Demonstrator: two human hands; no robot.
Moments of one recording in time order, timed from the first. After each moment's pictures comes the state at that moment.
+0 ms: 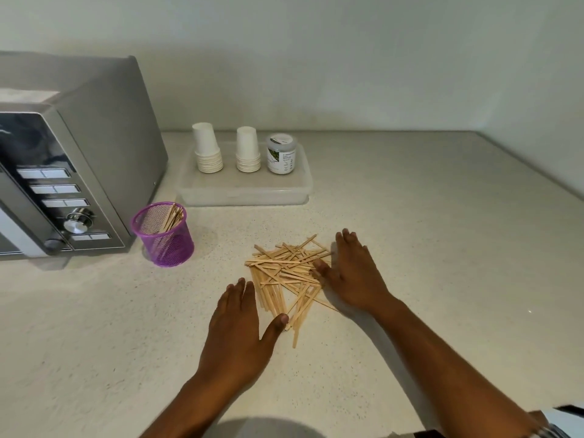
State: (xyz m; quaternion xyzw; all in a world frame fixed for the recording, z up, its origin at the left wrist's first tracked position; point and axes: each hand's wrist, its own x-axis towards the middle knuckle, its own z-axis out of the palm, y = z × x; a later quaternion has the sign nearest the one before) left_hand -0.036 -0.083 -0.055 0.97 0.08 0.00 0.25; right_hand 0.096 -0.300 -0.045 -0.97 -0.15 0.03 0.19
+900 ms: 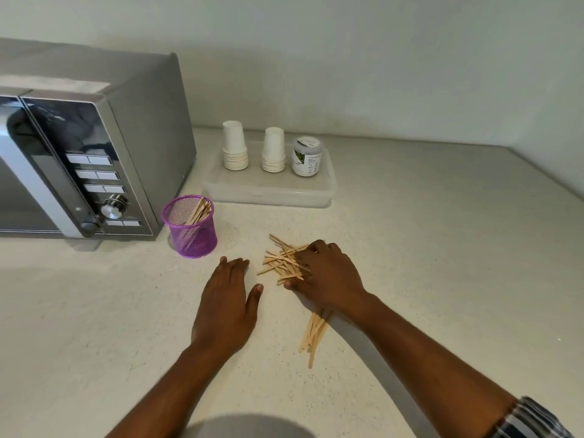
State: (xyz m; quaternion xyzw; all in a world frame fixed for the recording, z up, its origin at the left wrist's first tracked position) left_hand -0.005 -0.029 -0.072 0.96 0.10 0.09 0.23; right_hand 0.098 -0.224 -0.038 -0.96 -0.27 -0.04 0.10
